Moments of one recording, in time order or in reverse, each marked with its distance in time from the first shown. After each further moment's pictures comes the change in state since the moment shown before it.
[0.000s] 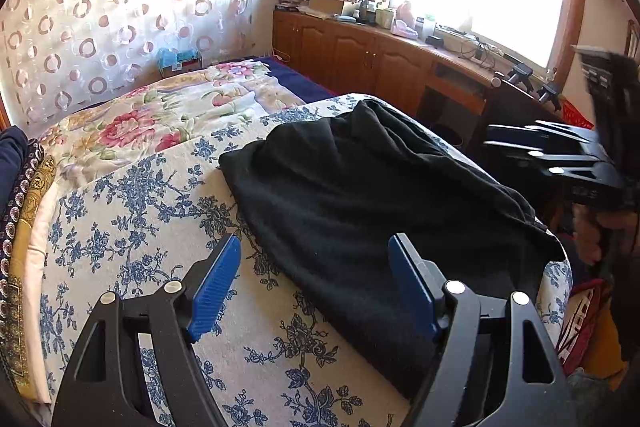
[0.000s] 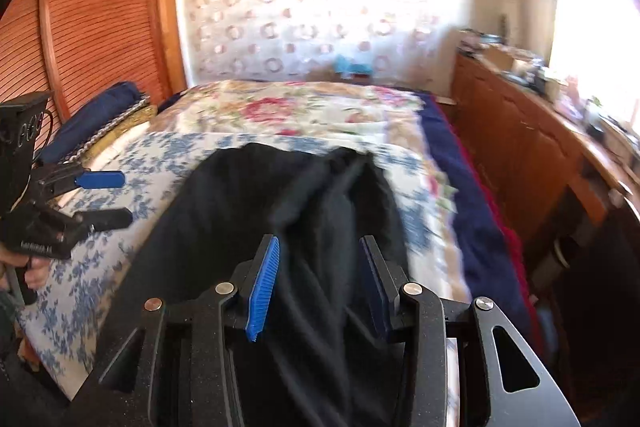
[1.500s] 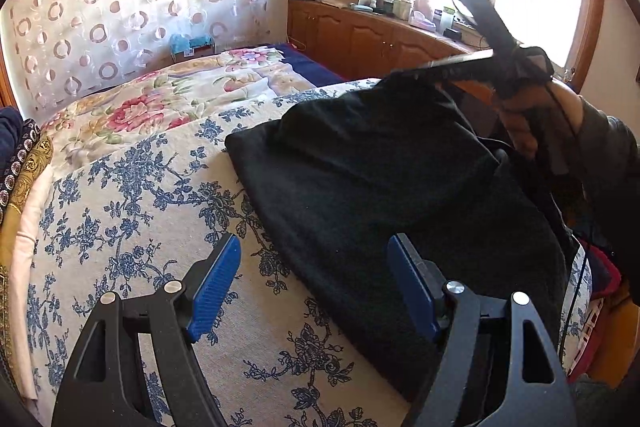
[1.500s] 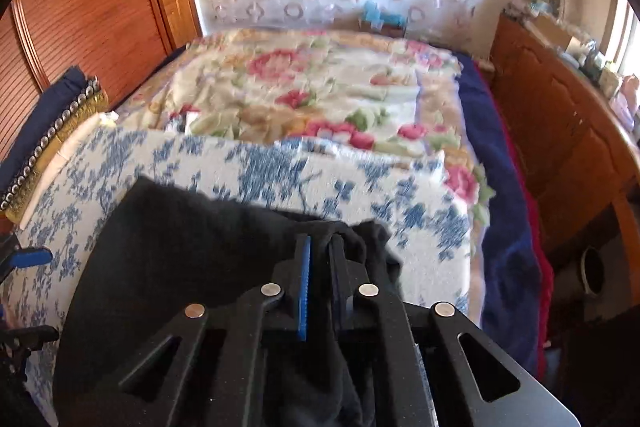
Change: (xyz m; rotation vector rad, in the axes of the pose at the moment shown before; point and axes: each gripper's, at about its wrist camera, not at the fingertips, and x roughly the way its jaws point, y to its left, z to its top) left arm 0.030 0.008 -0.004 -0.037 0.034 0.040; right arm 0.153 -0.069 0.102 -0.042 0.182 0.059
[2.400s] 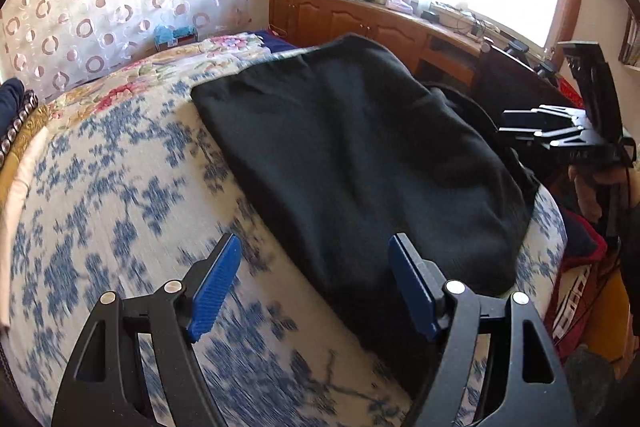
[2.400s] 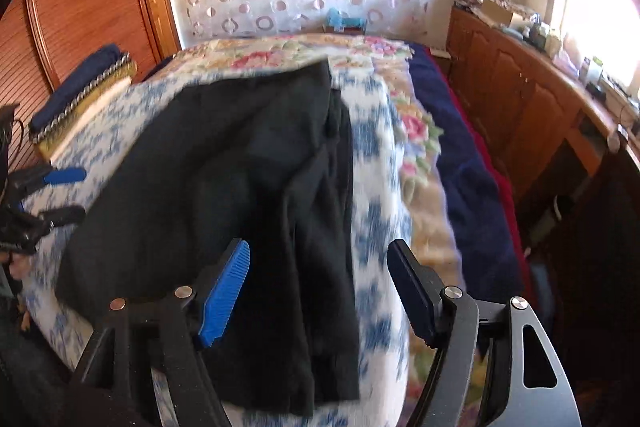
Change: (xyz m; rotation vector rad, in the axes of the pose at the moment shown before) left arm -0.033 -0.048 -0.060 0.028 0.052 -0.047; right arm -0.132 0.022 -0.184 0.097 -0.016 -0.059
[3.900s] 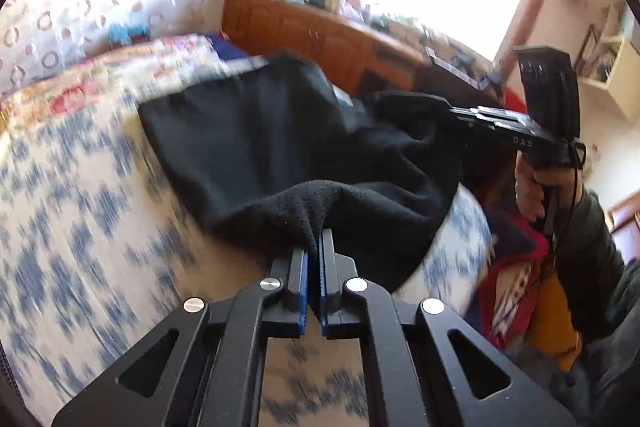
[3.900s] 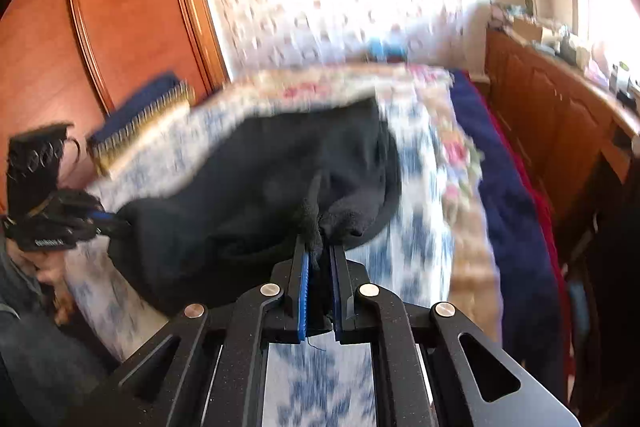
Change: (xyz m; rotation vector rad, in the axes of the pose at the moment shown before) left arm -0.040 -0.009 0.025 -0.015 -0.048 -0.215; right arm -0.047 -0.003 0.003 -0.006 -0.162 0.180
